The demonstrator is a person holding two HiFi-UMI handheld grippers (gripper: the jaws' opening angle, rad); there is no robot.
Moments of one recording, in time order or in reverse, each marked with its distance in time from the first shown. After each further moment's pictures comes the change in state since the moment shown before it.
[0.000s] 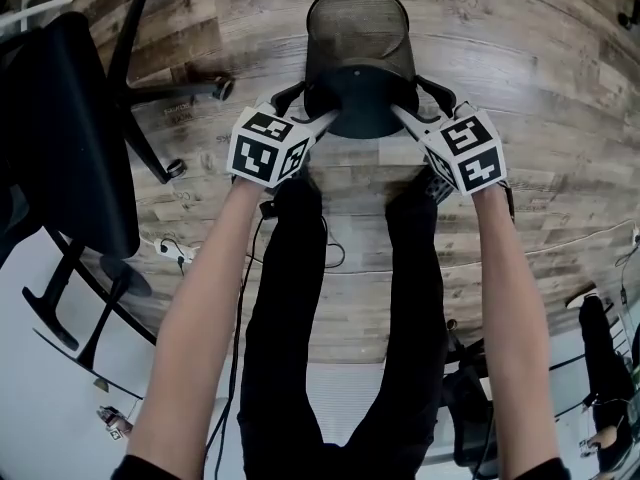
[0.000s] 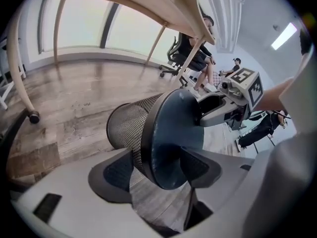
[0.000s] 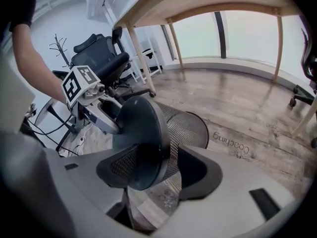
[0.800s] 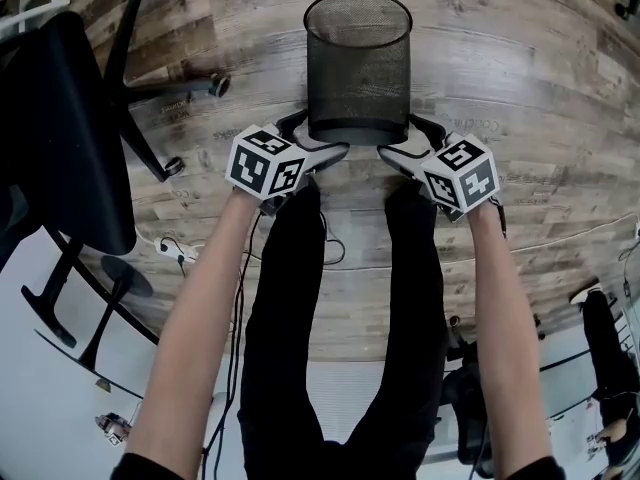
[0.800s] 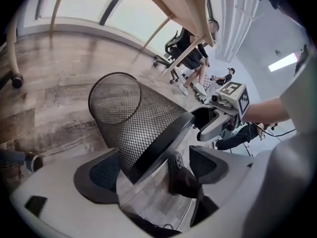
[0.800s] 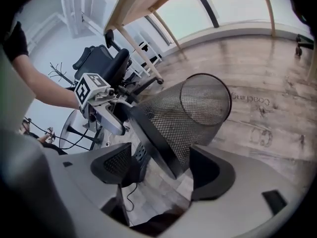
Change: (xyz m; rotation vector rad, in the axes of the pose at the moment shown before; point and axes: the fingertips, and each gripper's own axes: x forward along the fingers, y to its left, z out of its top) left arm 0.003 -0.052 -0.060 -0.119 0.100 -0.213; right arm -0.007 0.062 -0.078 0.241 0.105 0.221
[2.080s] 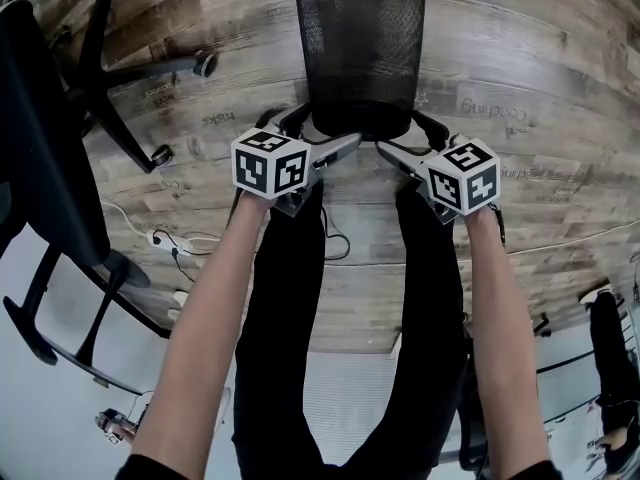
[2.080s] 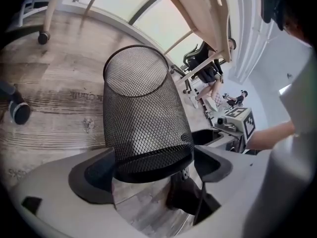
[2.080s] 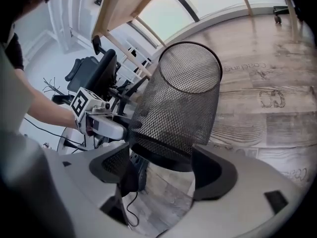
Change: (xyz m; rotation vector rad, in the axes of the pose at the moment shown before) left arm 0.056 0.032 -0.056 -0.224 -0.137 0.010; right arm 0.068 -0.015 -0.063 0.168 -0.083 0.026
